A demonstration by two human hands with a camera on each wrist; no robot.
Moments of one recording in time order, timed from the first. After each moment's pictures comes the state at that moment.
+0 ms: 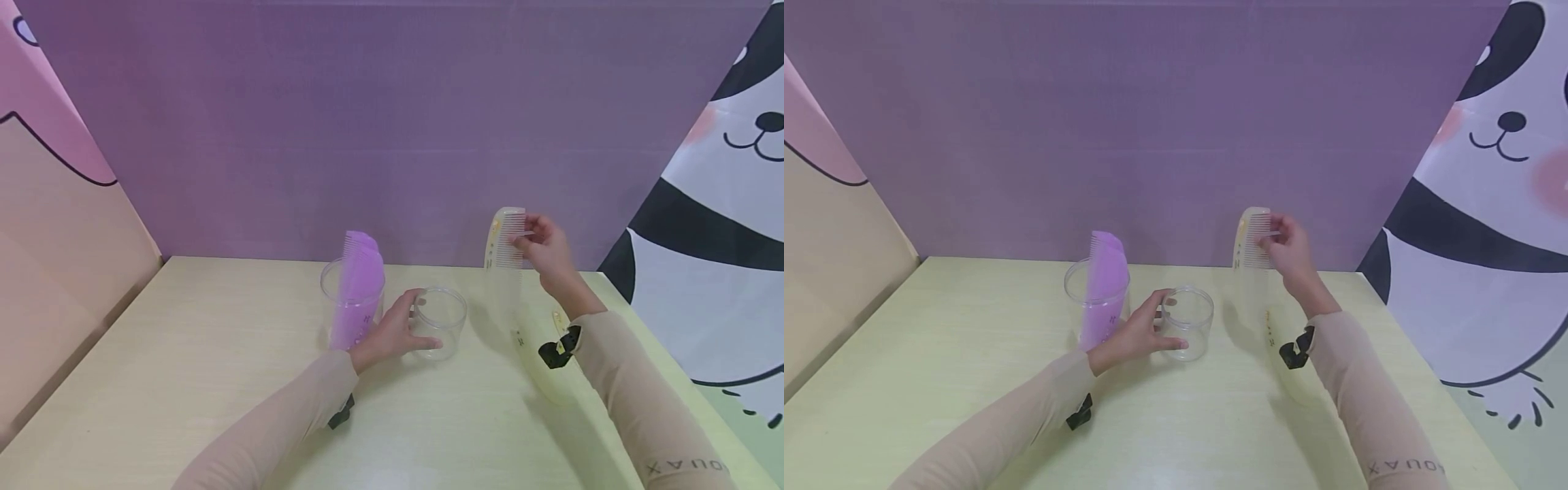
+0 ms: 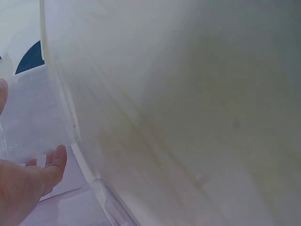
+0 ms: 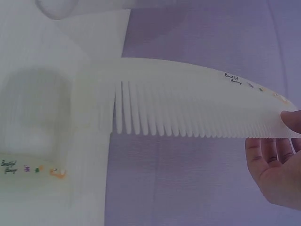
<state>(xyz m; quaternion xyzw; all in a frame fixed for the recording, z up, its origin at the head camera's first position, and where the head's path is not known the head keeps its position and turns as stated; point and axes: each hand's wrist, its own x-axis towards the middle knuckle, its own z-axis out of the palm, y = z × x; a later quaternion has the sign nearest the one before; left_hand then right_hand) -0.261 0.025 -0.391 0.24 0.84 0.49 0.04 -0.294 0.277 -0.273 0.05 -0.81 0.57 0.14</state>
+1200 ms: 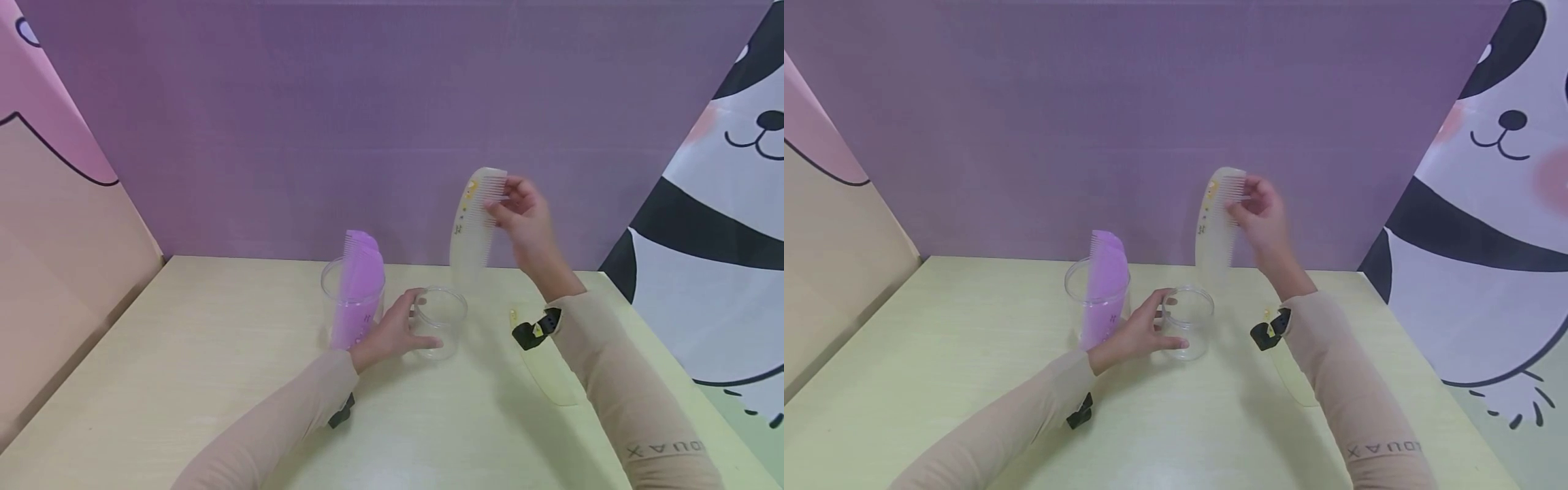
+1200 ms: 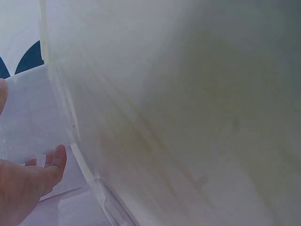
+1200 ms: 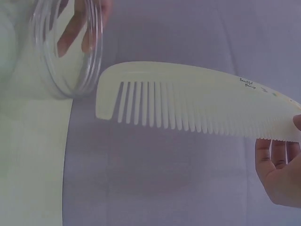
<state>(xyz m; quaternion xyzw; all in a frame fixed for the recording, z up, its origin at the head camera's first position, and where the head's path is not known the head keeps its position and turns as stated) -0.259 0.022 -0.389 0.23 0.84 0.49 0.05 -0.285 0.220 -0.228 0.15 -0.64 0.74 0.15</state>
